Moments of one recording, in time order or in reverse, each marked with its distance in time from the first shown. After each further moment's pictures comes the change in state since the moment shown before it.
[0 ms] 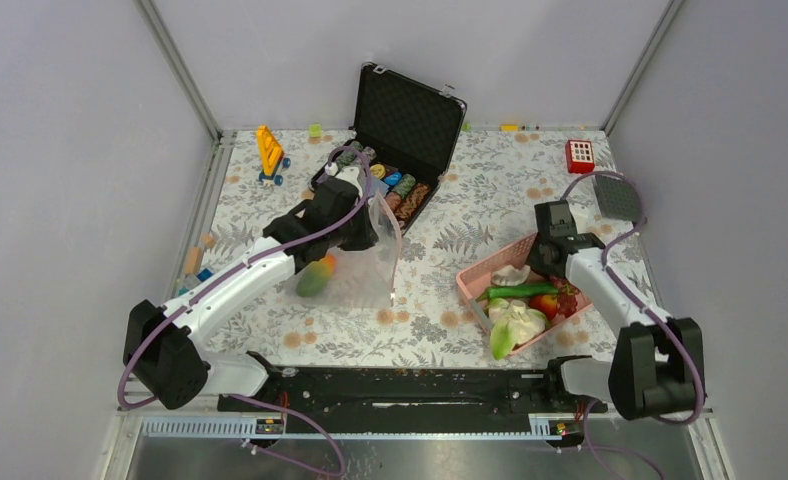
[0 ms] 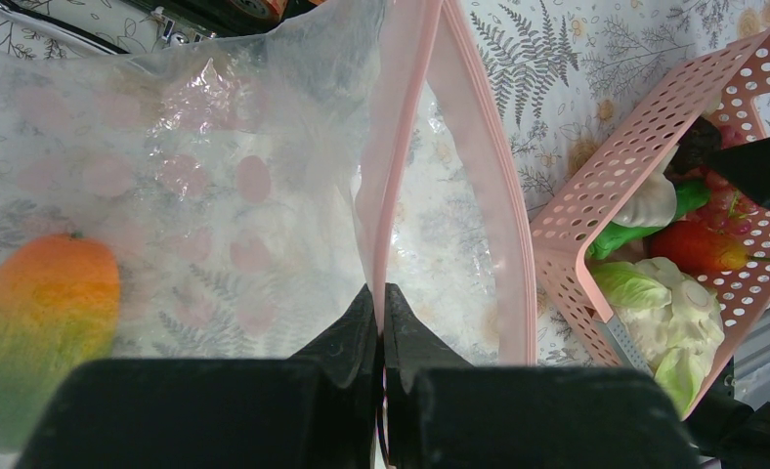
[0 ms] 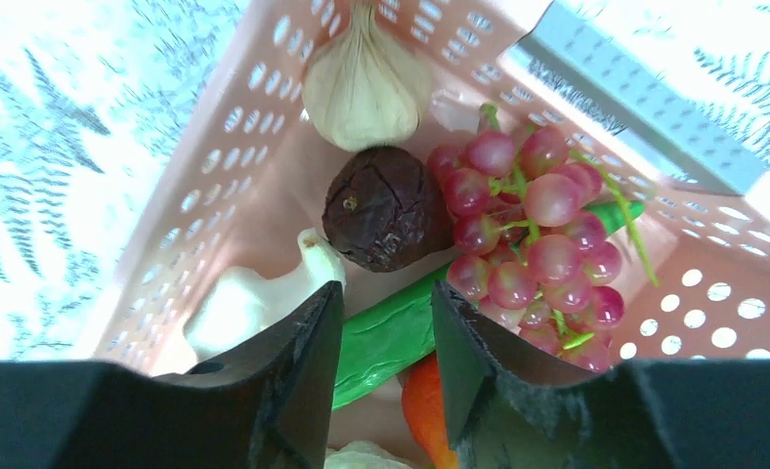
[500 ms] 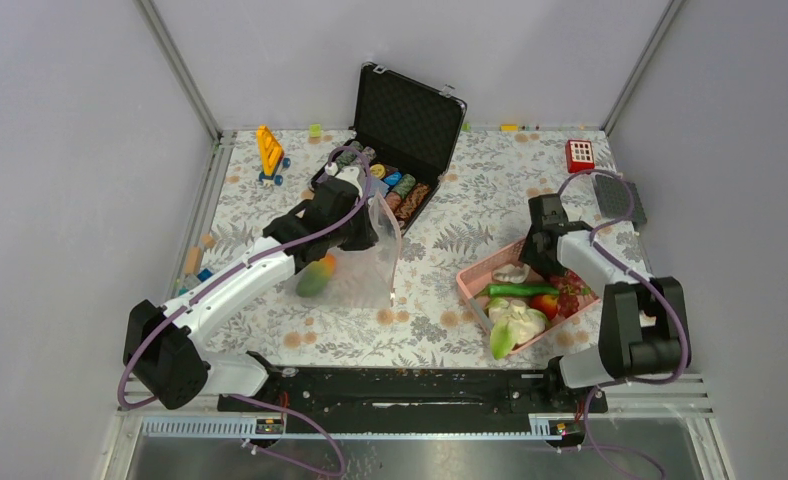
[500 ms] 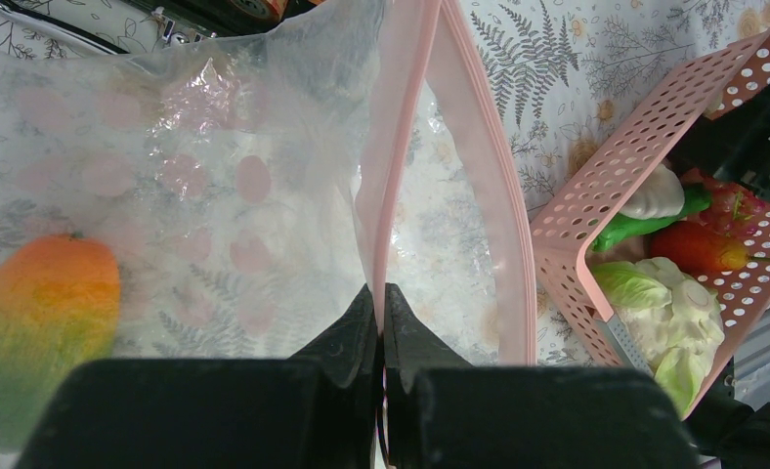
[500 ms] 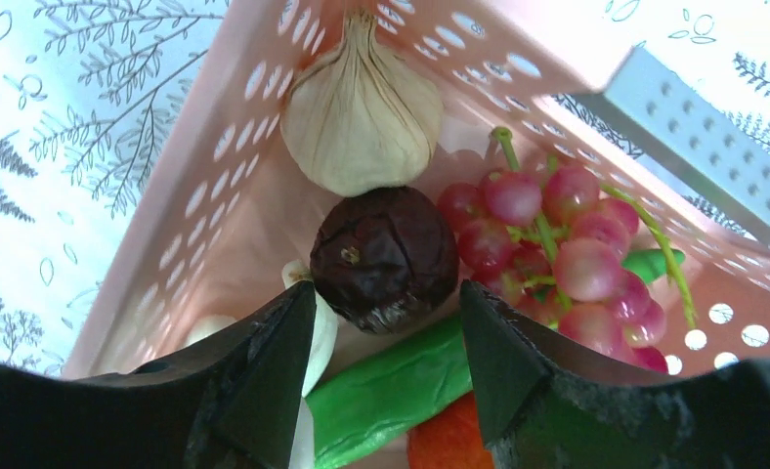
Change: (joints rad) left arm 0.000 0.000 0.000 0.000 -0.001 0.000; right arm -0.013 0.120 0.038 0.026 0.016 -0.002
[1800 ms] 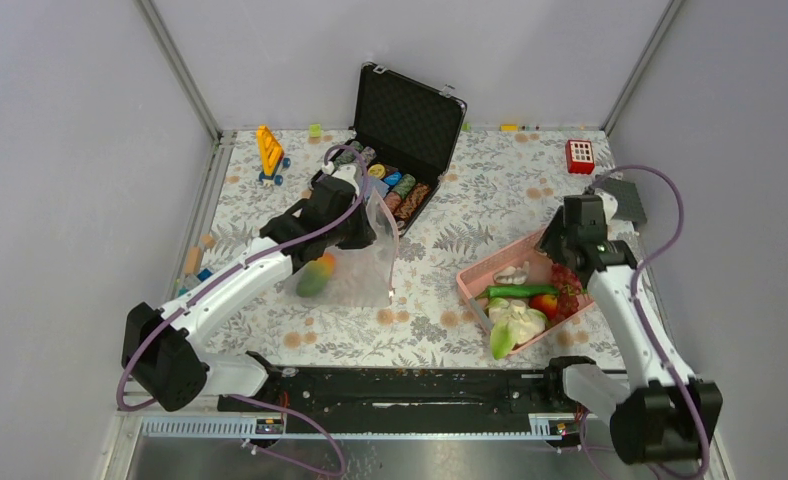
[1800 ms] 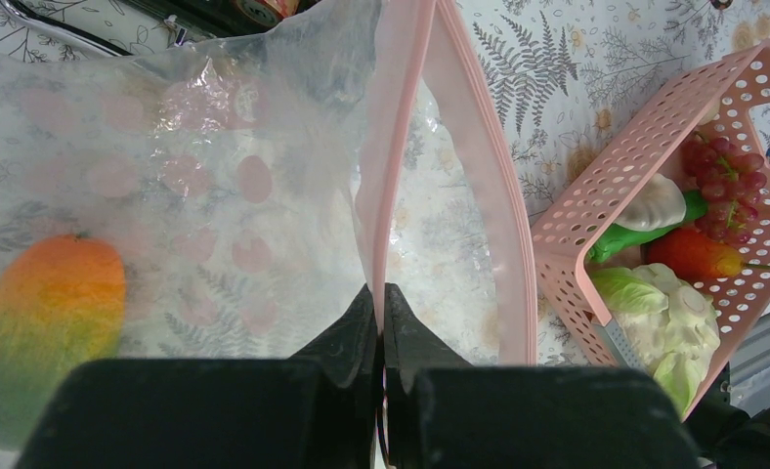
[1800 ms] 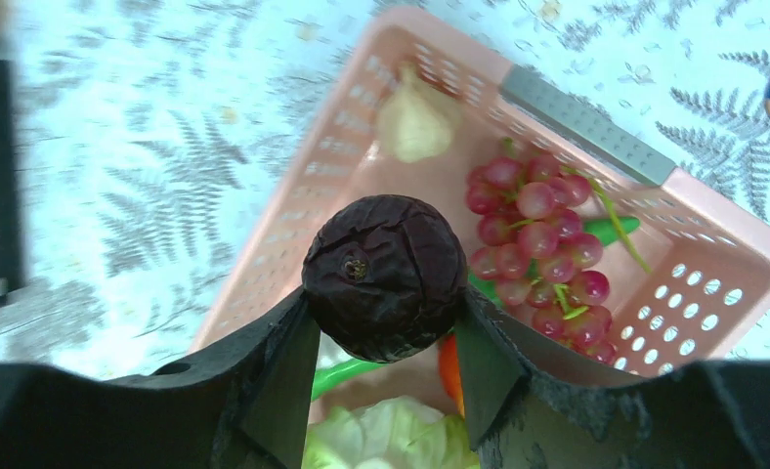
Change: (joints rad) left arm 0.013 -0.010 0.000 -0.001 0.000 -0.001; right arm -0.061 -0.309 0.045 -0.119 -0.095 0.021
